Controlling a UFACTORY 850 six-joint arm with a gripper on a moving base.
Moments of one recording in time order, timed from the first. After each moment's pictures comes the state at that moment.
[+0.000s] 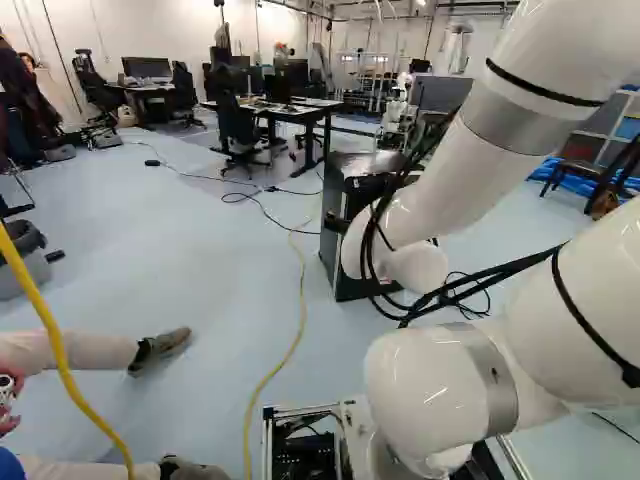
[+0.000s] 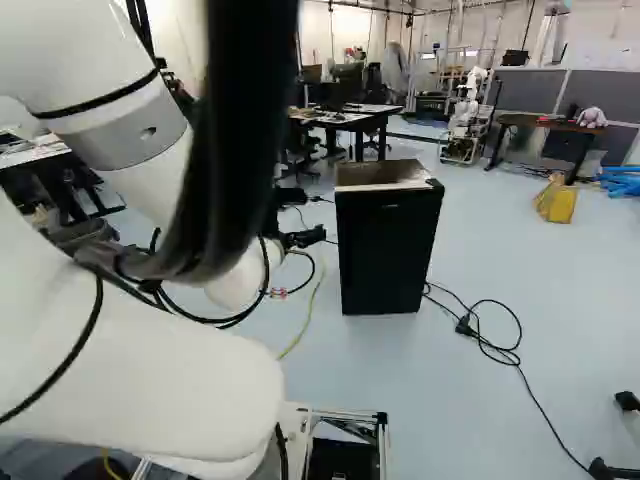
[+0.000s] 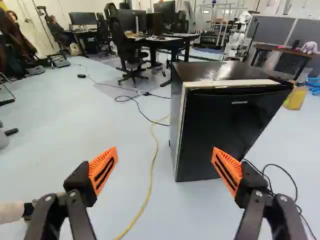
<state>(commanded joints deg) 0.0 16.0 -5.0 0.0 50.0 0.0</state>
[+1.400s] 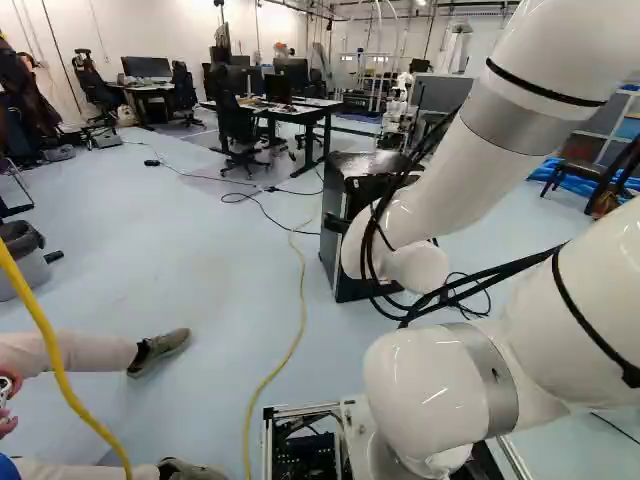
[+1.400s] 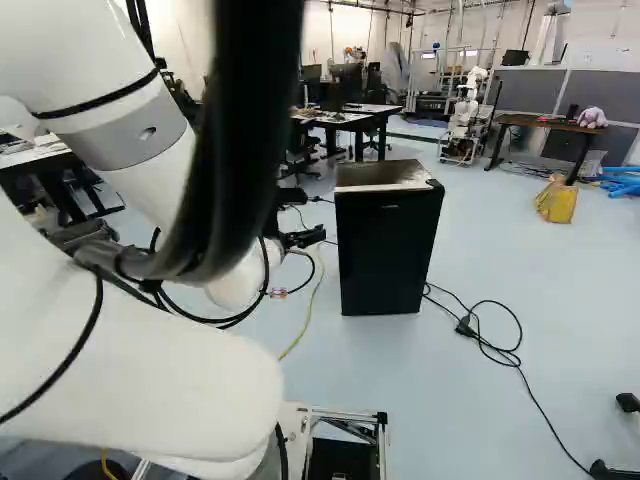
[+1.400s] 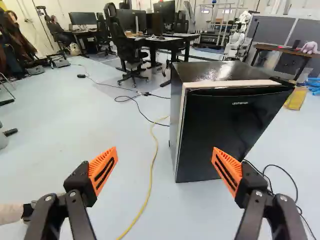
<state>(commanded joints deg) 0.0 16.0 -5.0 0.0 50.0 0.0</state>
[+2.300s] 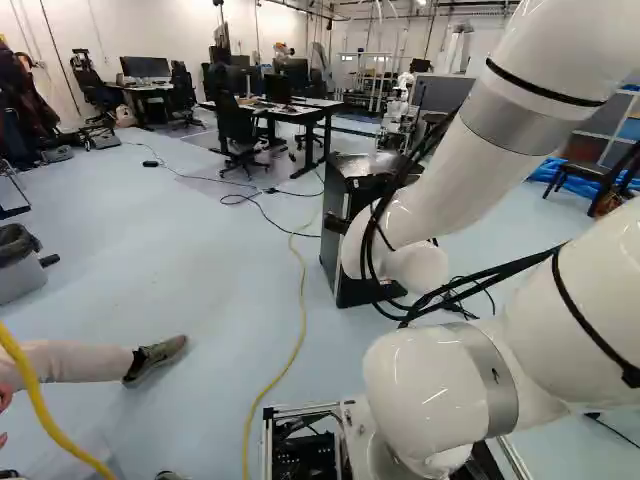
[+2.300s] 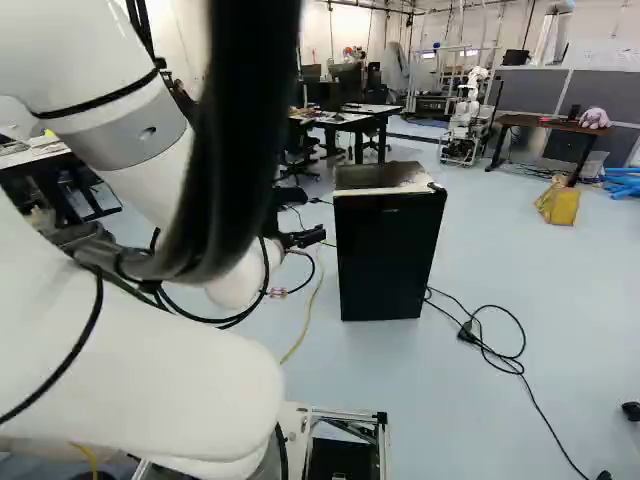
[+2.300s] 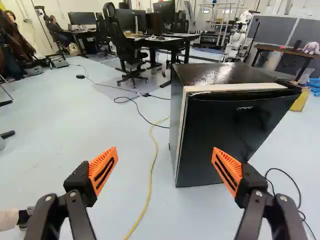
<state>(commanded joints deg) 0.0 16.0 -5.0 0.0 50.0 0.0</state>
